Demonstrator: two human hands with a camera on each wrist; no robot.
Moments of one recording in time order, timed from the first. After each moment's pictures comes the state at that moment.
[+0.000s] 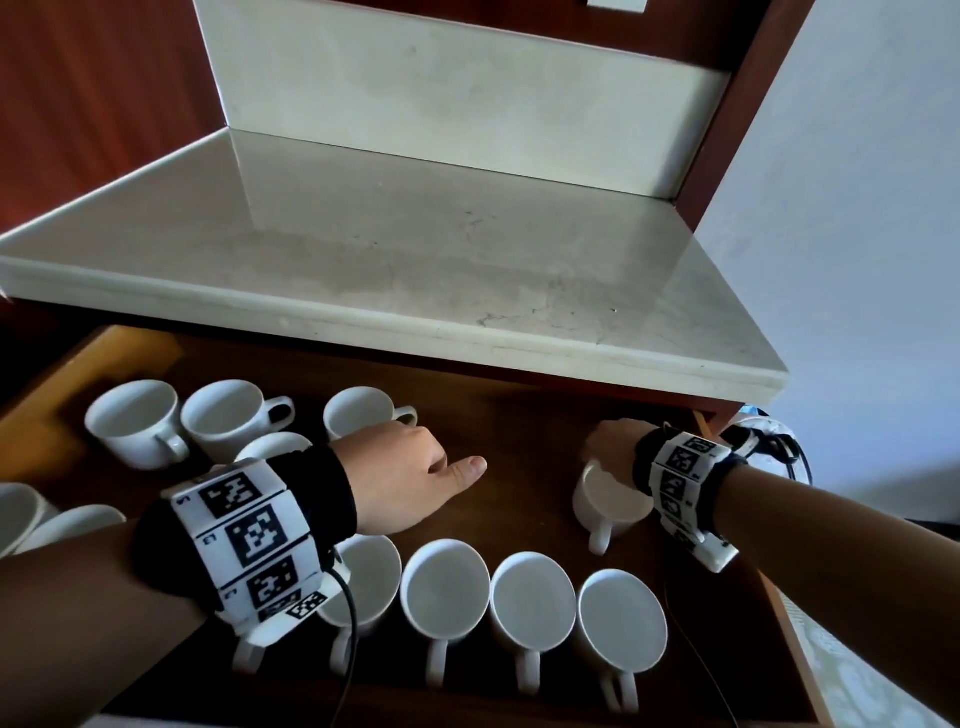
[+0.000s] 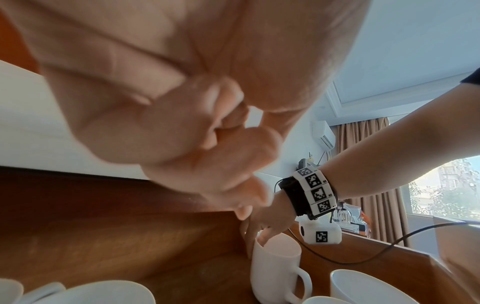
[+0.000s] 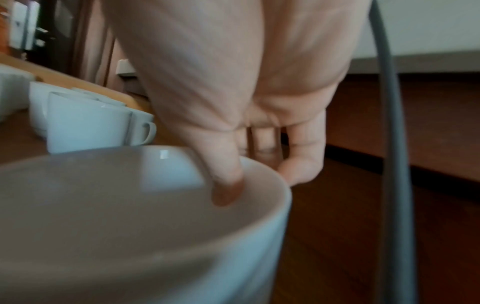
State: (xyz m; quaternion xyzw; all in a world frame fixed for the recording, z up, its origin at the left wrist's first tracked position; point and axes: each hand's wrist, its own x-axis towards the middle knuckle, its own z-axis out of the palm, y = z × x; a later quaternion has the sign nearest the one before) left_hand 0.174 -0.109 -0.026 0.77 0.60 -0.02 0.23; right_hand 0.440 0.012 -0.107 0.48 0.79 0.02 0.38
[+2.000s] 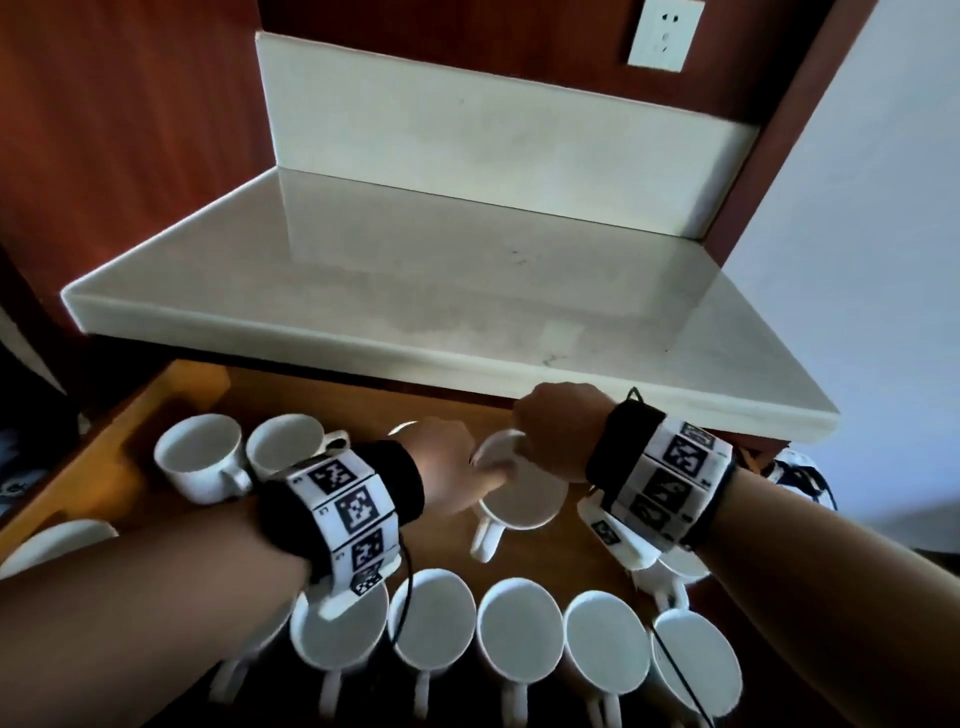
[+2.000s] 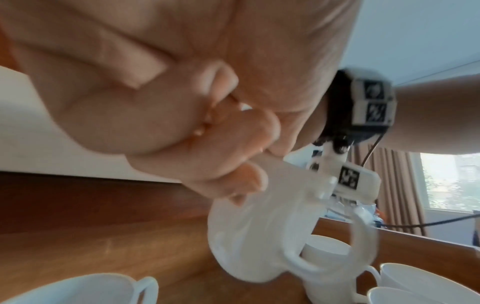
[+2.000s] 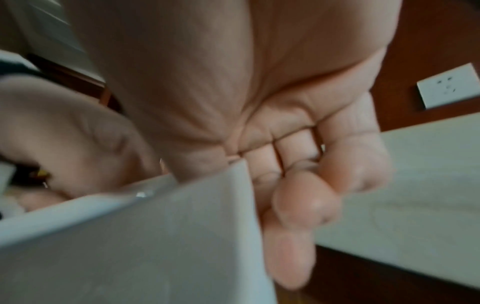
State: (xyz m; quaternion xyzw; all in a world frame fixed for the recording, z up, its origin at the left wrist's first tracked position) left_hand 0.134 -0.066 -0.029 0.77 0.61 -0.02 0.16; right_hand 0.275 -0.040 0.014 0.50 0.84 0.05 0.19
